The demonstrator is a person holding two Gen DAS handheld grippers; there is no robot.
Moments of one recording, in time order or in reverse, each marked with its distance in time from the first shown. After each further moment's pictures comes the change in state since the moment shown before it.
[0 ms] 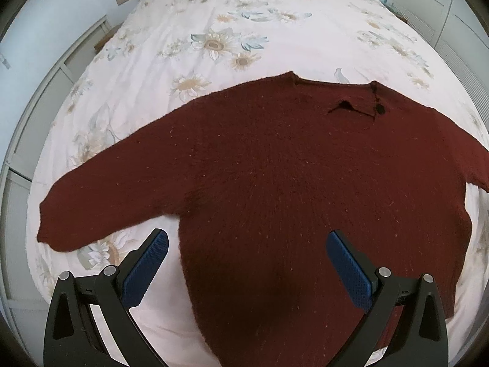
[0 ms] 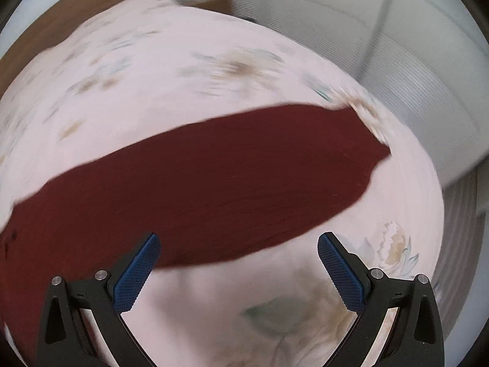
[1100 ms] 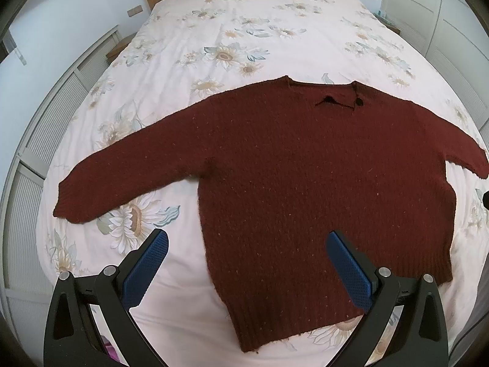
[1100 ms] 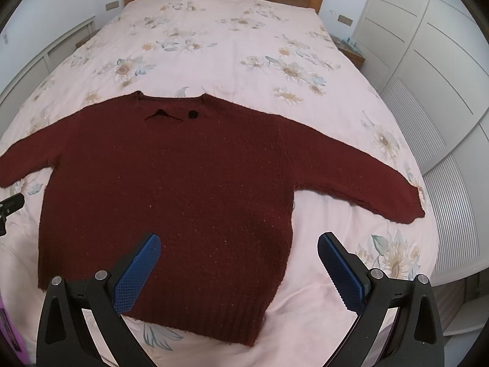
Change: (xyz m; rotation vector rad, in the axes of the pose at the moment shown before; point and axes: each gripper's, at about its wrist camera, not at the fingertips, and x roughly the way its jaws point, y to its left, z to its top) left arm -0.070 -0.004 -0.073 -0.003 -0.092 0.014; right arm -0.210 0.237 -0.209 -0.637 -0.107 0.145
